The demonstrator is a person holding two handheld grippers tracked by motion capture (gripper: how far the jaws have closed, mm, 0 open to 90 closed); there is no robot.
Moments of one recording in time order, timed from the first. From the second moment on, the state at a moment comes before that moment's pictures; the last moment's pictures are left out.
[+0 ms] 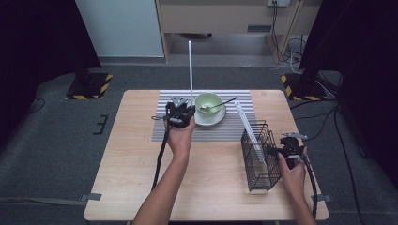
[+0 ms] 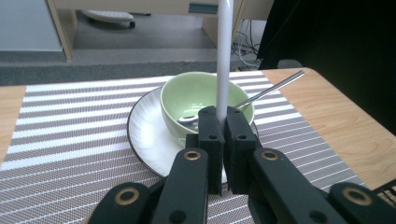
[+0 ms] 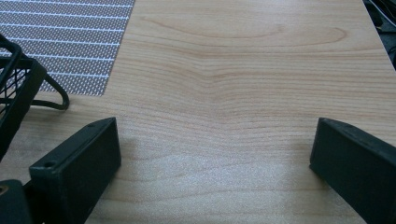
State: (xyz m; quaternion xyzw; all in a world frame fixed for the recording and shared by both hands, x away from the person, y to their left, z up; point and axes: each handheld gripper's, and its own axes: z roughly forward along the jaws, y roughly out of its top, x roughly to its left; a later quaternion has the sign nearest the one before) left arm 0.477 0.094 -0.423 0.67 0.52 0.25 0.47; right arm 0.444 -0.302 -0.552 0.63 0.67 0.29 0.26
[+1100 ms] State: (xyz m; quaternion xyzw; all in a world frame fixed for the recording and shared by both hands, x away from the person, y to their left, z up) left arm 0.498 0.096 -0.494 0.68 0.58 0.20 0.40; right arm 0.443 -0.299 -0.552 0.63 0.67 0.29 0.26
